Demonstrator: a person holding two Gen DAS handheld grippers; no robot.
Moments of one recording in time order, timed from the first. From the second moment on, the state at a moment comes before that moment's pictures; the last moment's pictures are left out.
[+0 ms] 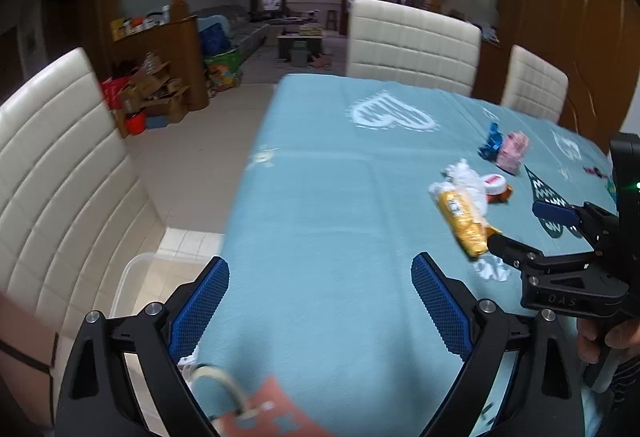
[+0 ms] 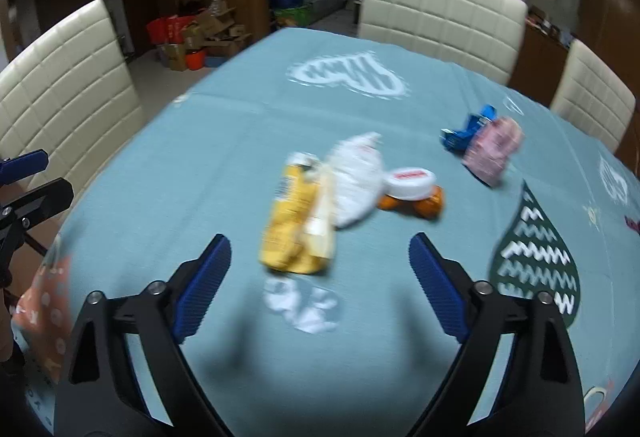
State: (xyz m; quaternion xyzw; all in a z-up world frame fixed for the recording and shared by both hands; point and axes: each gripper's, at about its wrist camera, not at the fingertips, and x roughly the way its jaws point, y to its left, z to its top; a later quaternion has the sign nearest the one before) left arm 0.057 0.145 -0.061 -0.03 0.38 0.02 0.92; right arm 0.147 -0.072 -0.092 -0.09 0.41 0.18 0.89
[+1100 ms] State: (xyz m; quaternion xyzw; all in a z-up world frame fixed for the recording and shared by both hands) left arm 0.152 0.055 -0.106 0.00 0.44 -0.04 0.90; right arm 0.222 -0.118 -0.116 -0.07 0.42 0.20 0.88
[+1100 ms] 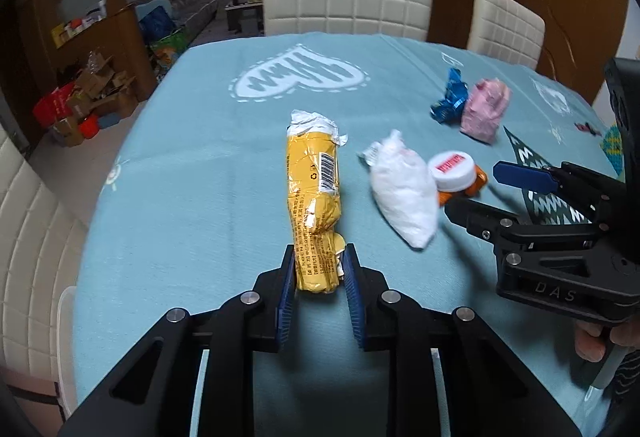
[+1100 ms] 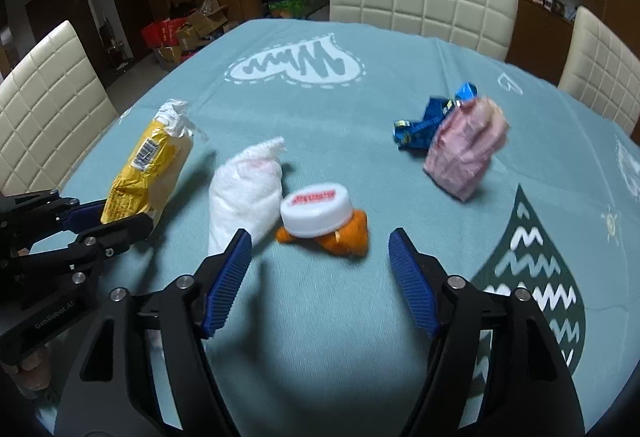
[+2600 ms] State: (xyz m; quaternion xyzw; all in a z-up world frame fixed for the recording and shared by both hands) left arm 0.113 0.045 -0.098 0.00 0.45 -0.07 0.89; right arm 0.174 -0.140 -0.117 -0.05 0.45 0.21 0.87
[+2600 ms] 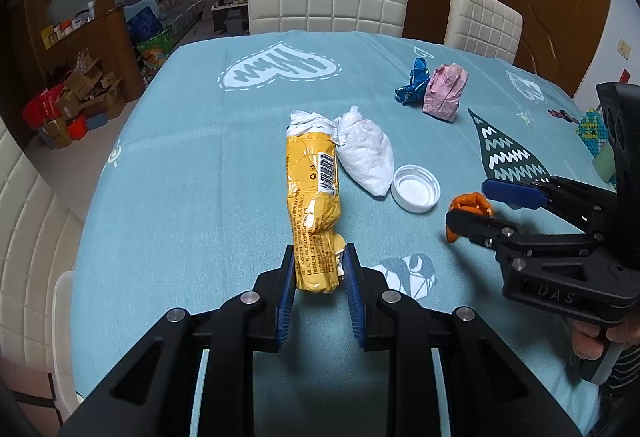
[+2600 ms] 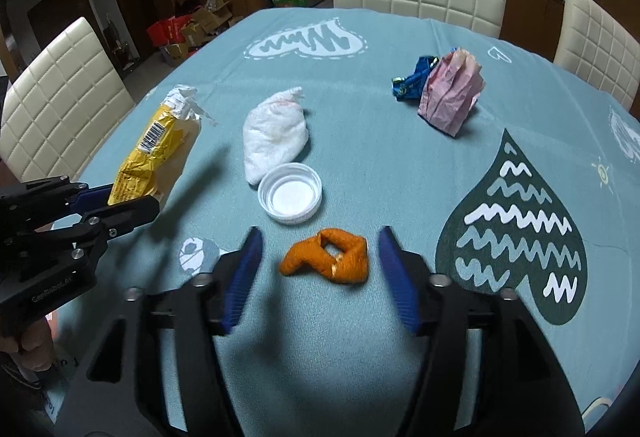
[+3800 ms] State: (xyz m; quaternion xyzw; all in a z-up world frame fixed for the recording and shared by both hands) left arm 0.028 0.158 -0.068 -0.02 0.39 0.01 0.92; right arm 0.107 0.002 -0.061 -0.13 0.39 0.30 0.86
